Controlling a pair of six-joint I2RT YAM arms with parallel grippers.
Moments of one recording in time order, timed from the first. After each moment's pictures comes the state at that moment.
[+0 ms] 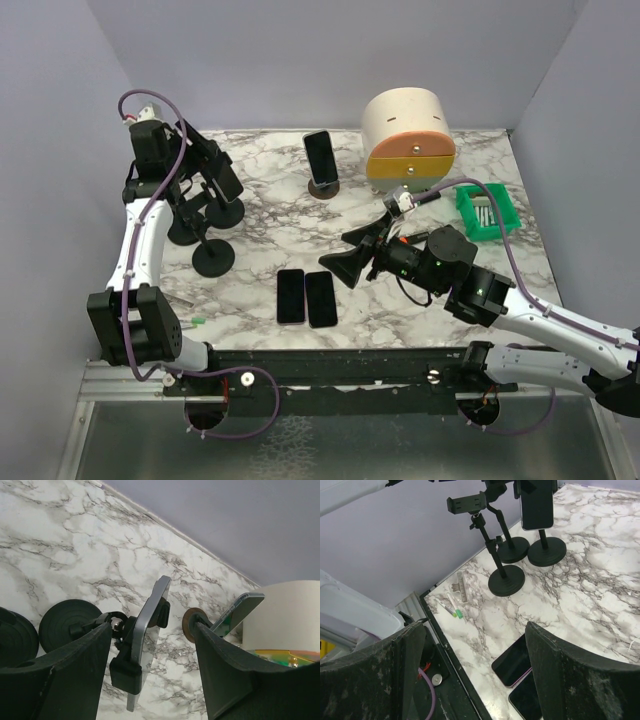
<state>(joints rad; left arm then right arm) 0.13 1.44 1.30 -0.25 0.19 -0.58 1.05 0.96 0.89 0.05 0.02 0.38</state>
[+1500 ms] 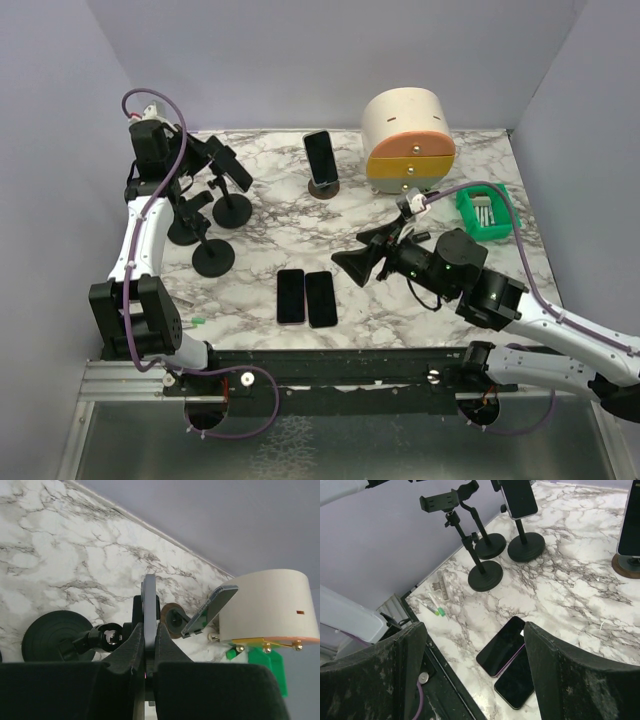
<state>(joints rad) 0.14 1.48 1.28 -0.14 0.33 -0.63 1.05 0.89 0.89 -0.05 0.13 0.37</state>
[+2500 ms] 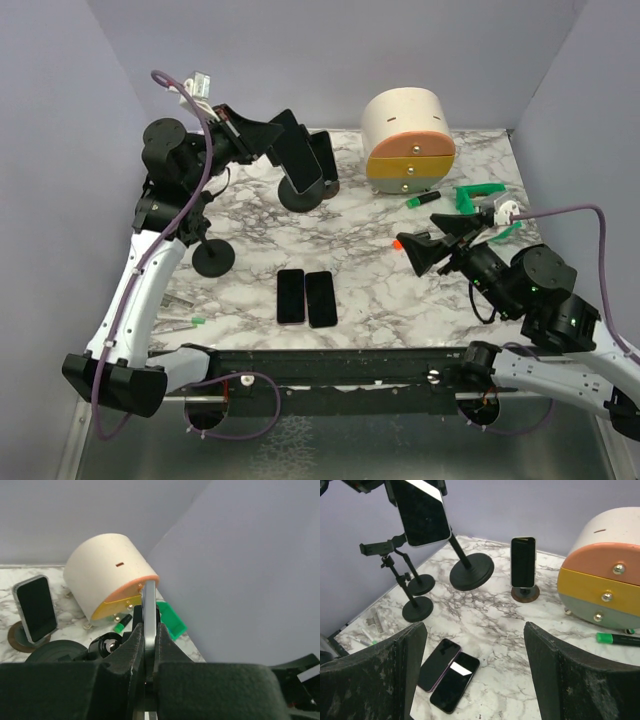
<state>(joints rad) -0.20 1.19 1.39 -0.07 0.46 -0.71 1.05 0.63 0.98 -0.29 0.41 0.13</state>
